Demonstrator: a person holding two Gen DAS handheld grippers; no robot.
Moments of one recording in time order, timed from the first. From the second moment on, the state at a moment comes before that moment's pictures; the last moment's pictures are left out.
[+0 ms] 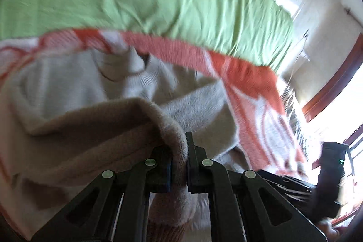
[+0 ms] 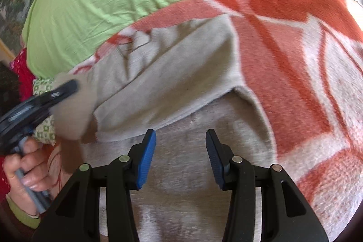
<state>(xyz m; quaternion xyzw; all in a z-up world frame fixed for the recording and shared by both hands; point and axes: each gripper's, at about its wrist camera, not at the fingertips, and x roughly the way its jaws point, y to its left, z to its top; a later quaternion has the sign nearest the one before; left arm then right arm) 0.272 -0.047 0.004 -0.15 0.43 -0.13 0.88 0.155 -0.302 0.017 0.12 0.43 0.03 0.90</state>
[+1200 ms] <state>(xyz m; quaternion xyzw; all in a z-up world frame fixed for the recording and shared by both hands) 0.220 0.108 -0.077 0.02 0.46 0.20 0.87 0.215 -0.225 0.034 0.08 0.48 0.23 0.84</state>
